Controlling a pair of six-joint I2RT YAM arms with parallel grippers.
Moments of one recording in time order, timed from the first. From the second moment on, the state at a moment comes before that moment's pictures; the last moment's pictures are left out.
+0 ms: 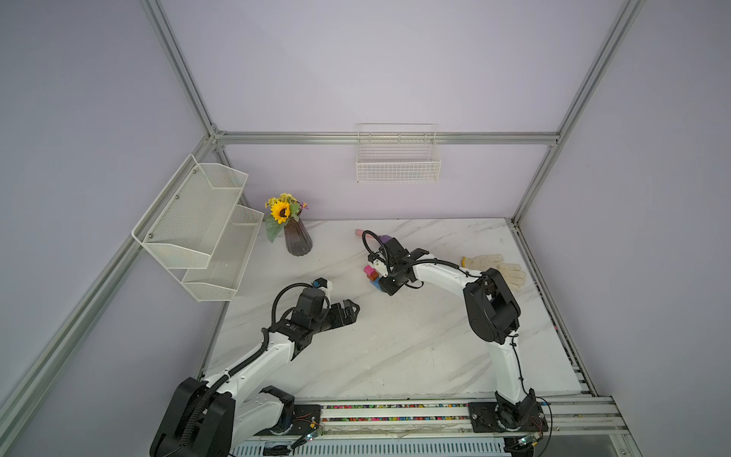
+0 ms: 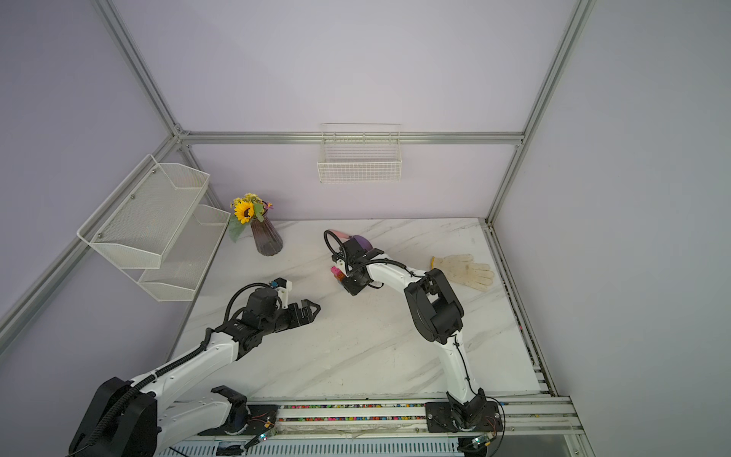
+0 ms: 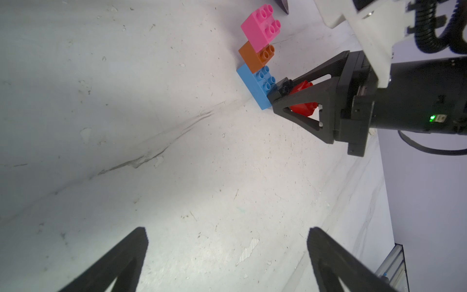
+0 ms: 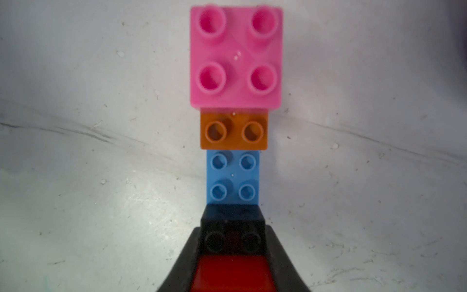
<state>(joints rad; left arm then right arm) -0.38 1.12 0.51 -0.12 0.22 -0.65 0.63 2.17 1.68 -0.69 -0.05 -0.17</state>
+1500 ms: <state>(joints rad) -0.38 1.16 0.57 -0.21 0.20 -0.61 0.65 2.27 1.84 -0.81 -0.04 0.02</state>
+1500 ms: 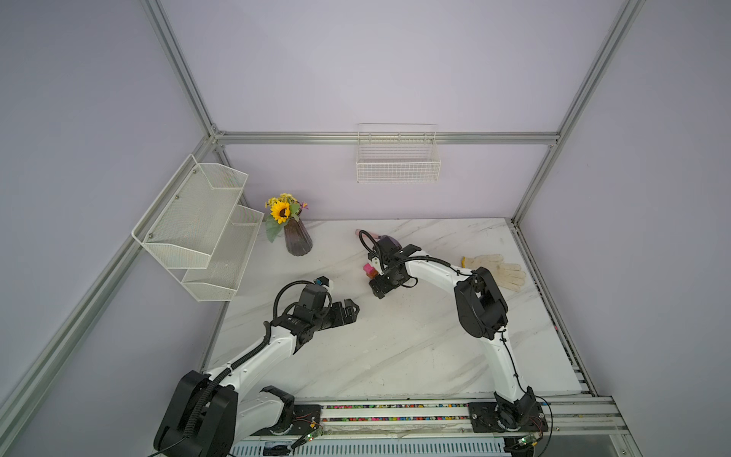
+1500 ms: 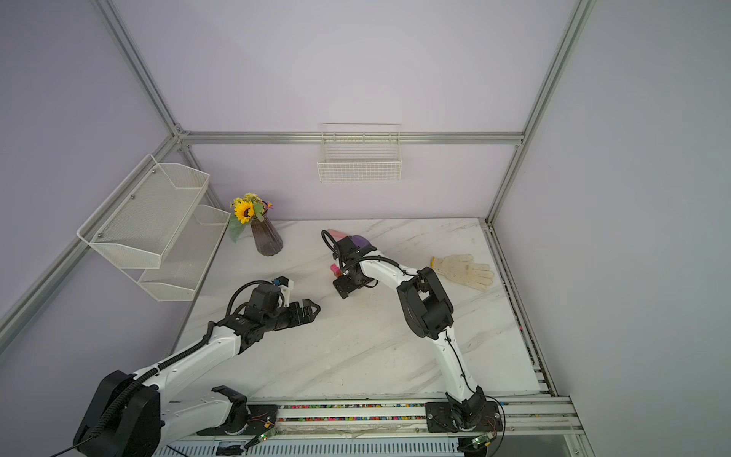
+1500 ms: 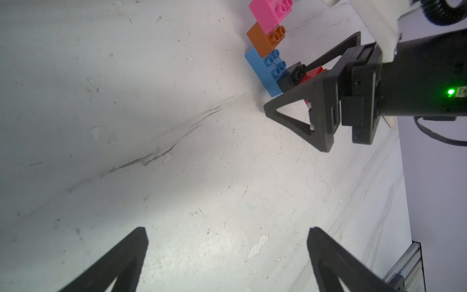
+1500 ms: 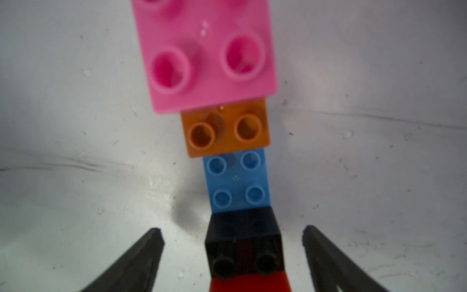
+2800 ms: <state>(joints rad) -0.38 1.22 0.57 -0.20 0.18 -0.60 0.65 2.30 1.81 -0.61 -0.02 0.01</state>
